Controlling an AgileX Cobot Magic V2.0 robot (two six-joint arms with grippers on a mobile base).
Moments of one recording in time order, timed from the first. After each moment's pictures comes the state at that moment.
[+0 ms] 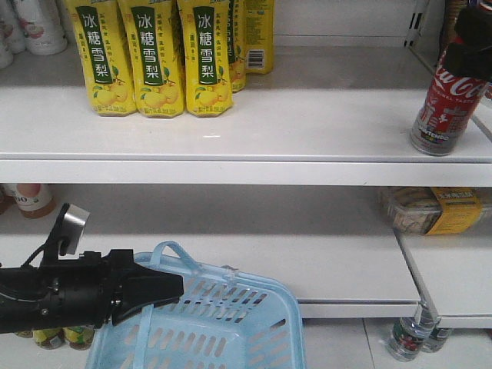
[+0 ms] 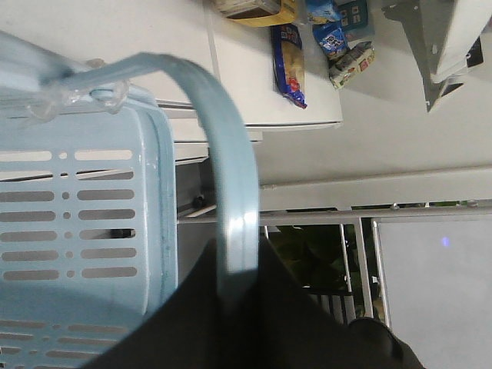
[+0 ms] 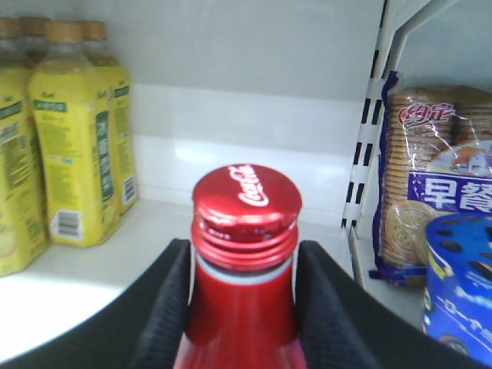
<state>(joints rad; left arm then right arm) -0.16 1.37 -0.52 -1.67 0.93 0.91 0.14 1.04 -1.02 0.14 0.10 -0.19</state>
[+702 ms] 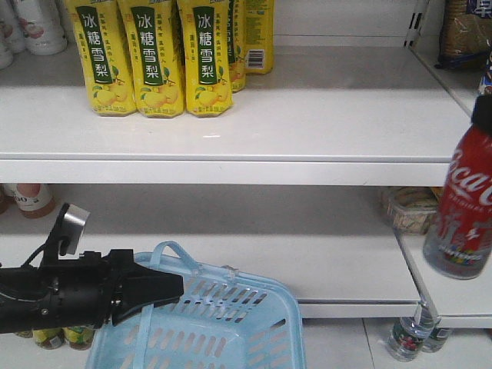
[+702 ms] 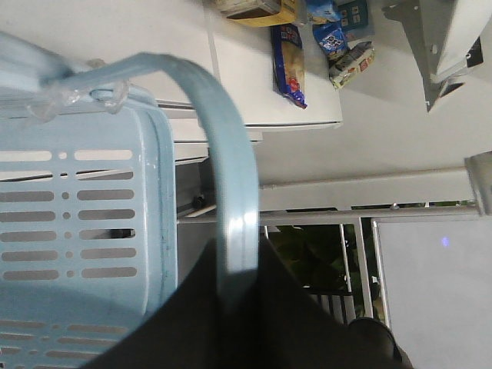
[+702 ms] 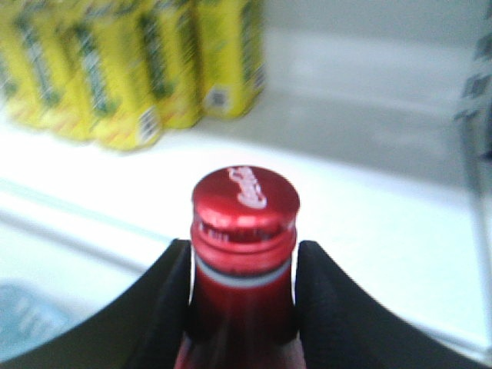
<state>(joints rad) -0.16 1.37 -0.52 -1.67 0.93 0.91 0.14 0.77 -1.02 0.46 0.69 -0.43</state>
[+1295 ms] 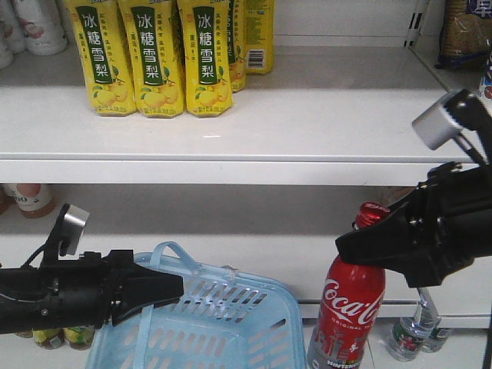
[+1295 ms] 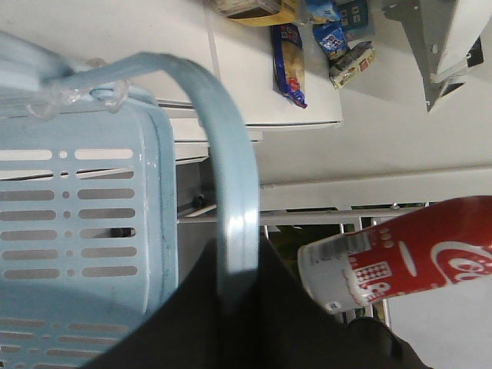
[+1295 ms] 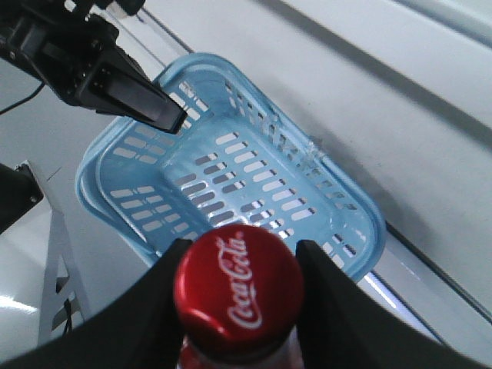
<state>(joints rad) -0.16 1.37 -0.52 -1.67 0.93 0.91 0.14 1.14 -1.02 0.80 1.15 -0.80</state>
